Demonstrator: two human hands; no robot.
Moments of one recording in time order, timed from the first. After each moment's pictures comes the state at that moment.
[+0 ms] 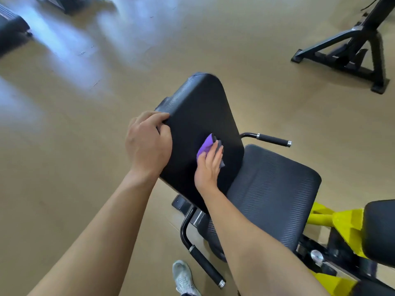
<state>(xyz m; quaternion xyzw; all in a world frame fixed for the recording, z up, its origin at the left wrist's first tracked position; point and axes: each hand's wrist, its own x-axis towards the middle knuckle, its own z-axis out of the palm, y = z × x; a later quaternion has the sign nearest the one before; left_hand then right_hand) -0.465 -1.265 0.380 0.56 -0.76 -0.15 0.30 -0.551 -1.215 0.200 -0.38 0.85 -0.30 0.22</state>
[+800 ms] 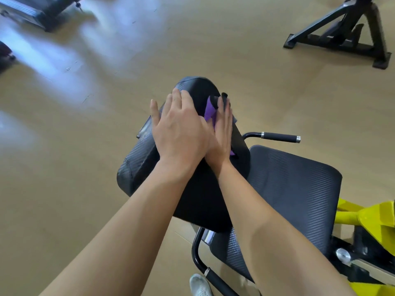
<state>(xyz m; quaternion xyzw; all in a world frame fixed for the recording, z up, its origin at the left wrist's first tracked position) -0.559 -1.298 0.371 0.51 -0.85 -0.01 0.13 -0.630 -1.289 0.238 -0.33 0.72 -0.58 0.18</state>
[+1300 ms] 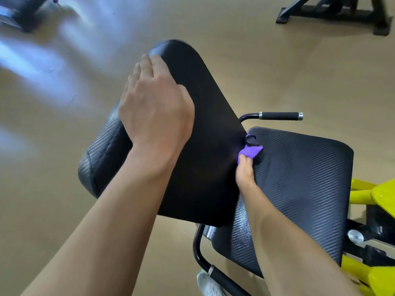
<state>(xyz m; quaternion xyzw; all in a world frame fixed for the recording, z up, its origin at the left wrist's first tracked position) -0.564 -1.294 0.362 0.53 -0.84 0.01 0.13 -0.646 -1.207 0.068 0.06 0.73 -0.55 0.40</state>
